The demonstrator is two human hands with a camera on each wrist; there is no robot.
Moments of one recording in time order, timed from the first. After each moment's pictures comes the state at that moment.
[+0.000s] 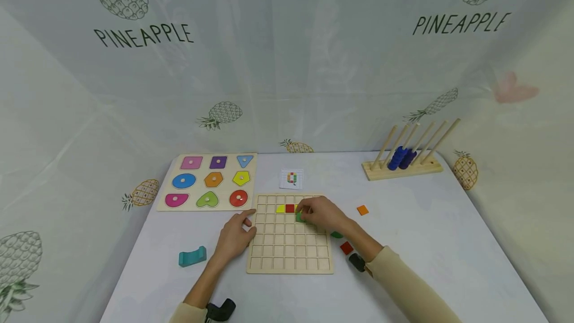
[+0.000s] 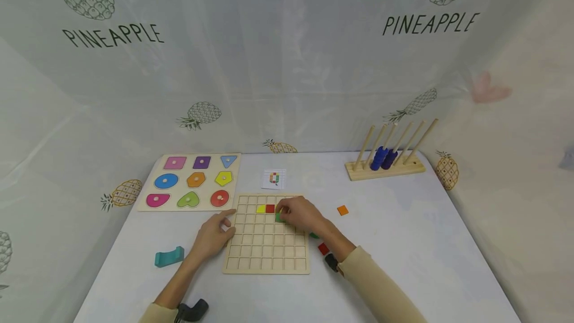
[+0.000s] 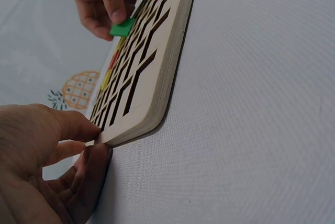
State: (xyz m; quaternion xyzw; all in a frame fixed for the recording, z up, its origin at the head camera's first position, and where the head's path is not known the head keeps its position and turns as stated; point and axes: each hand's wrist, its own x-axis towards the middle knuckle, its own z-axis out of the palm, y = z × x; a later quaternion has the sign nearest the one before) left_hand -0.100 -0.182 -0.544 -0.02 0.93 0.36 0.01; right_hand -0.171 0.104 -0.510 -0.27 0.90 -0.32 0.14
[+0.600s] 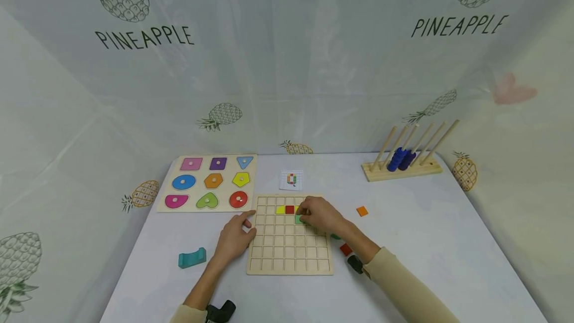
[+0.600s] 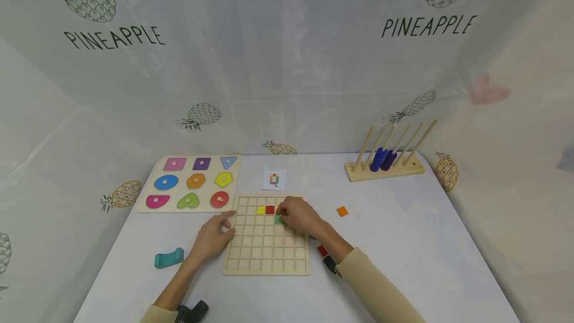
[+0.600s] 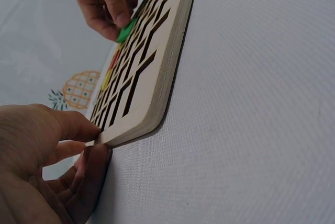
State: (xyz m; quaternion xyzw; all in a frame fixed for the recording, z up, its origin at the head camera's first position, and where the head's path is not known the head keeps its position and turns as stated) left_hand -0.099 -0.182 -0.543 -0.02 0.93 0.36 0.01; right_hand -0.168 0.099 -0.510 -0.29 0.90 -0.29 0.11
